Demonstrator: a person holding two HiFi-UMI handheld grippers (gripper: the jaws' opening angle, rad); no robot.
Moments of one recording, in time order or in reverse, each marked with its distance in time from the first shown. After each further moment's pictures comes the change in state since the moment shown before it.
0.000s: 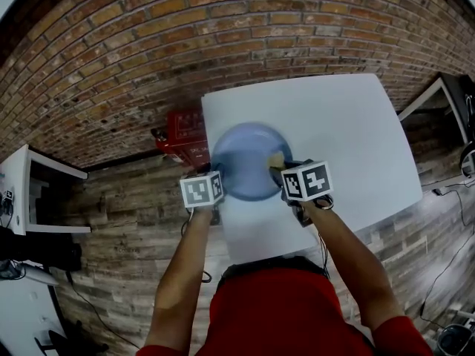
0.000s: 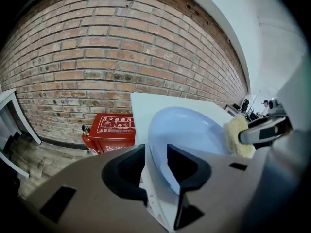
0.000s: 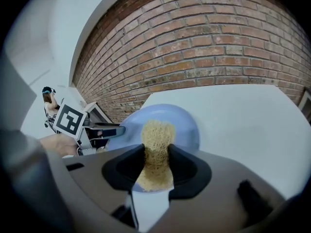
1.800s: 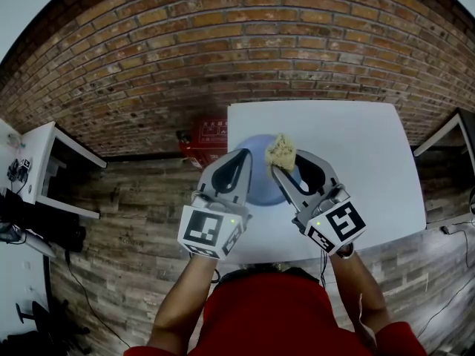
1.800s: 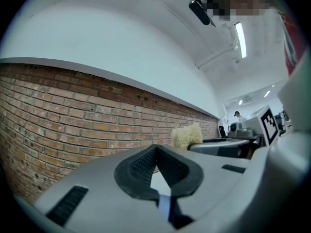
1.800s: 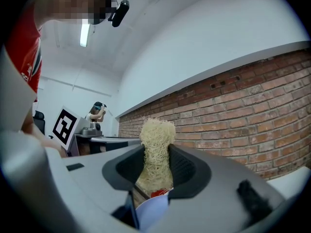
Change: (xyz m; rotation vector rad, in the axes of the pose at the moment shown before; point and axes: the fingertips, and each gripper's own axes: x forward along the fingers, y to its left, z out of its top) left arm -0.227 -0.155 0.128 0.315 -0.798 -0.184; right arm -0.187 0.127 0.104 -0.487 -0.860 0.284
